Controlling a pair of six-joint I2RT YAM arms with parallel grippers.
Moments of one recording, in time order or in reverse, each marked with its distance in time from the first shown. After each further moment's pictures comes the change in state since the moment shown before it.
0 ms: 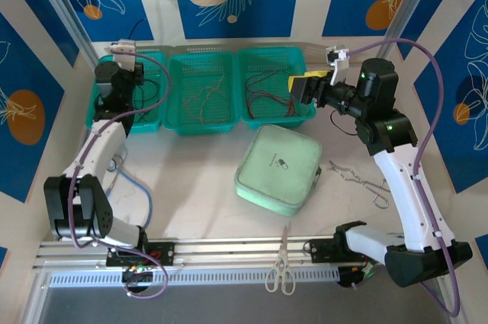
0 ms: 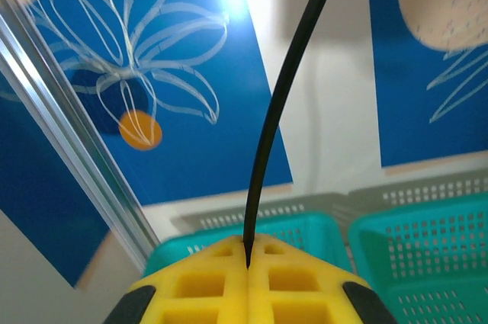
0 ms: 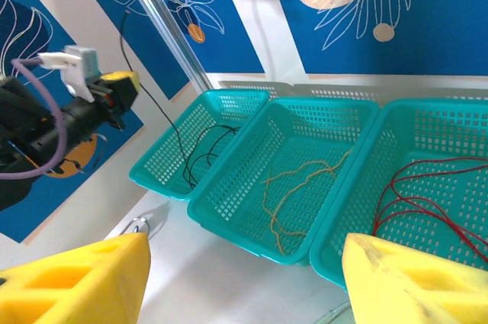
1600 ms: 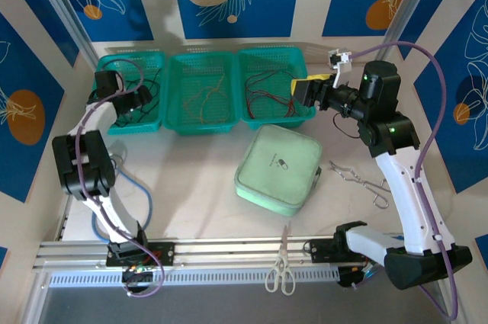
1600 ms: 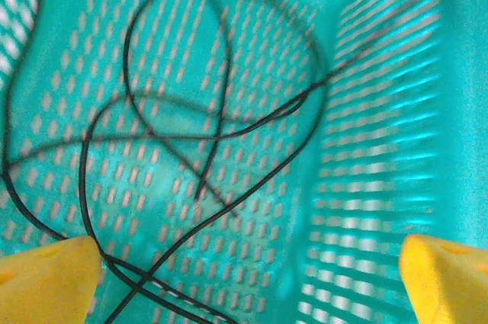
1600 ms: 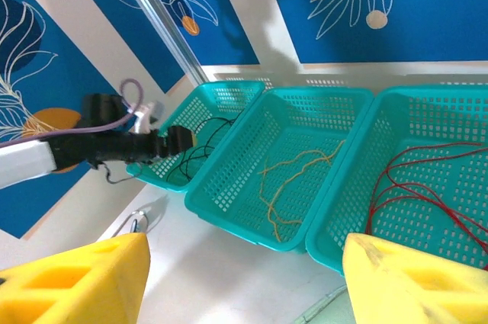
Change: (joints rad) left arm 0.163 0.307 0.203 -0.599 0.256 -0.494; right arm -0.033 -0.019 -0.017 -0.033 -0.016 -0.004
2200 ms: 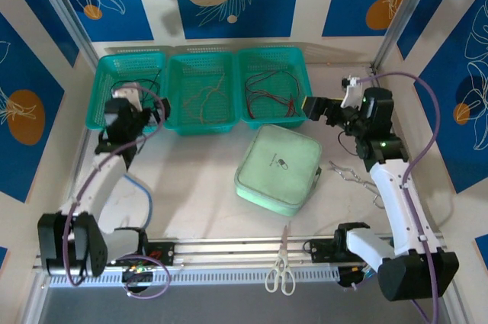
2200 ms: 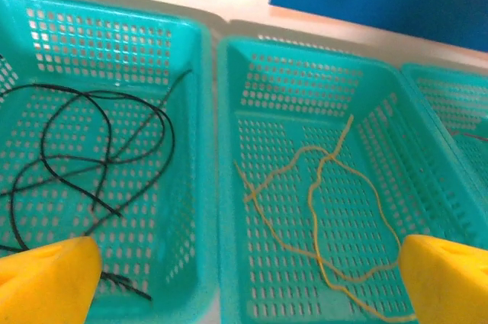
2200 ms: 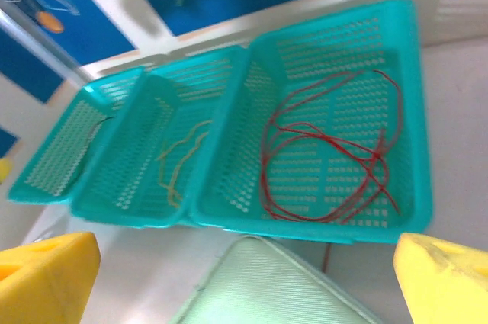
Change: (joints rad) left arm -0.227 -0.628 -0.604 0.371 -0.058 0.029; right arm -0.142 -0.092 -0.424 0.196 0.154 0.034
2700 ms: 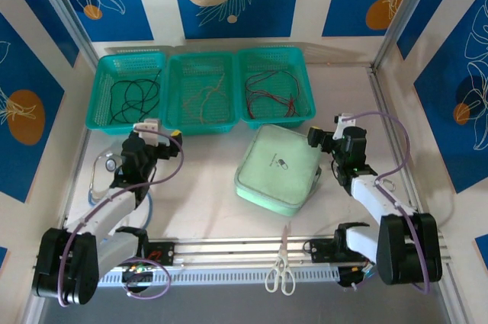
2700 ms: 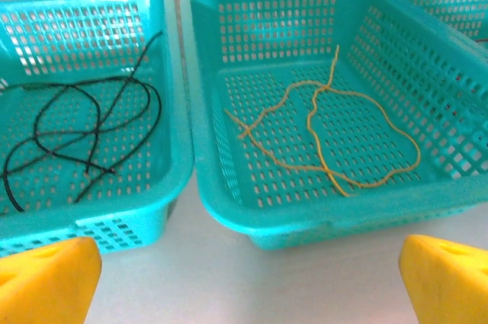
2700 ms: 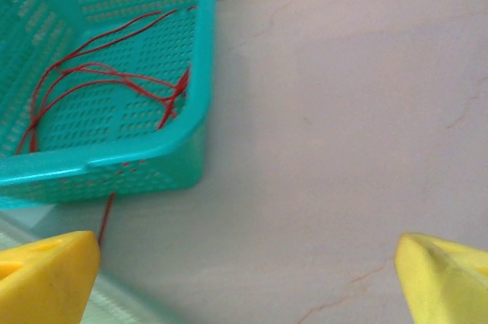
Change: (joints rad) left arm -0.106 -0.106 -0.388 0.375 -0.114 0.212; right arm -0.031 0.135 -0.547 0.659 0.365 -0.159
